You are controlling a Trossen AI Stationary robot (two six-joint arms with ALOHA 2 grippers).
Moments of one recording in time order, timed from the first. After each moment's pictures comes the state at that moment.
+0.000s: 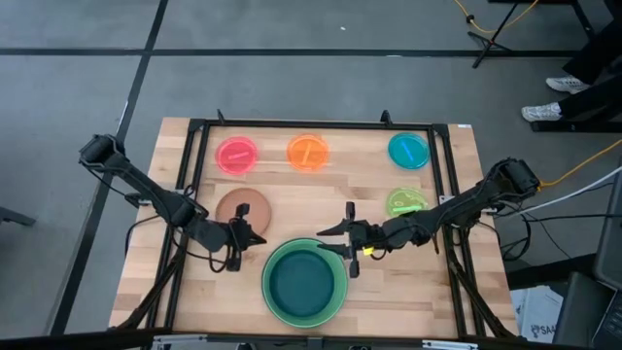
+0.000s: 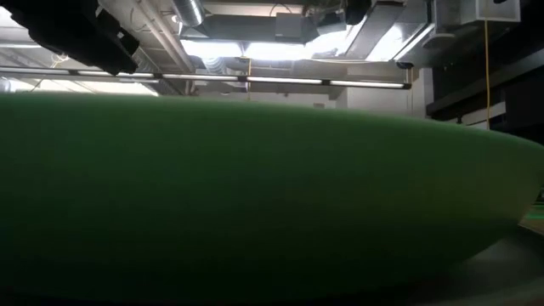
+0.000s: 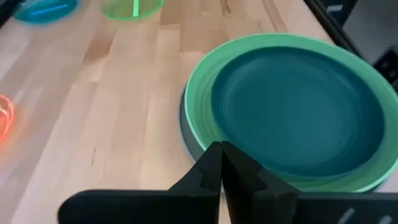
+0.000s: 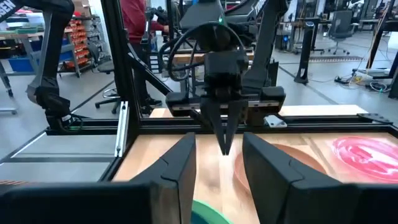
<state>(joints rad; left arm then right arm) -0.55 1.10 0.57 -0.12 -0.46 -0.27 0.42 1.52 0.82 0.67 0.35 0.07</state>
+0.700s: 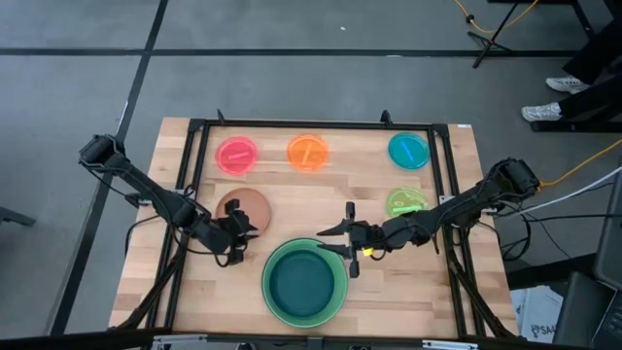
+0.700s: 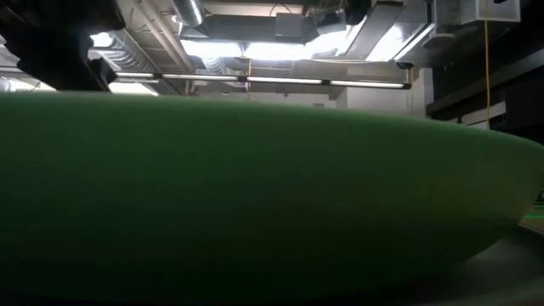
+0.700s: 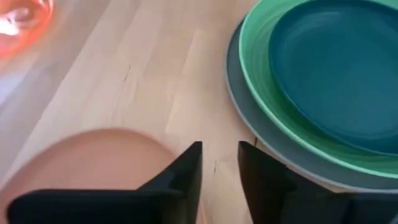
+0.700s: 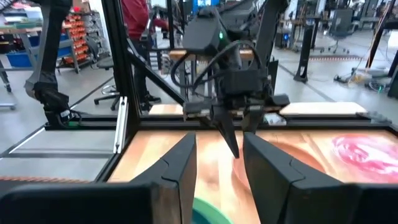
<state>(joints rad) -0.55 1.11 0.57 -0.38 -0.51 -0.62 0.42 1.52 0.82 0.65 0.35 0.07</state>
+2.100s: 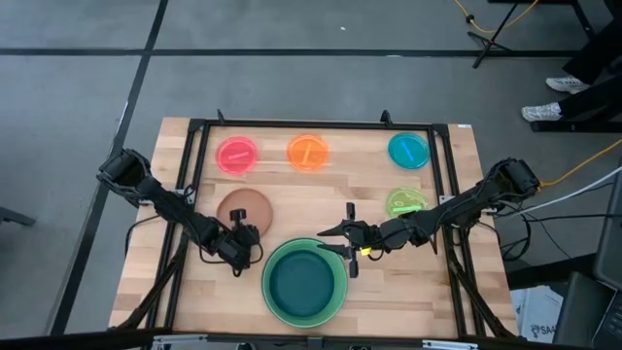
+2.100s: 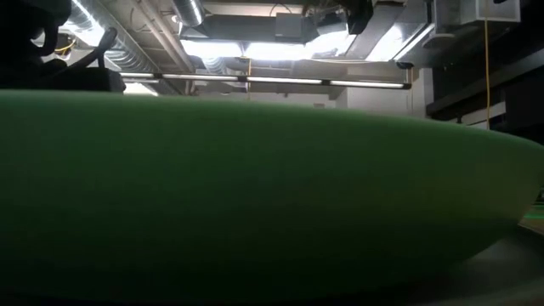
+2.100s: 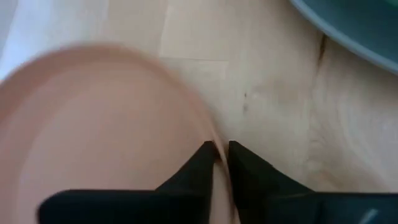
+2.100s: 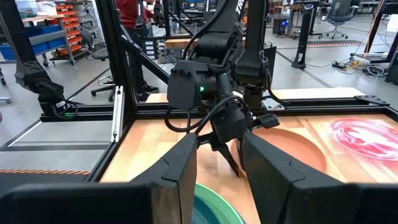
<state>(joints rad) -0.55 1.49 0.57 -0.37 -0.49 -0.62 0.42 1.52 0.82 0.60 0.36 0.10</state>
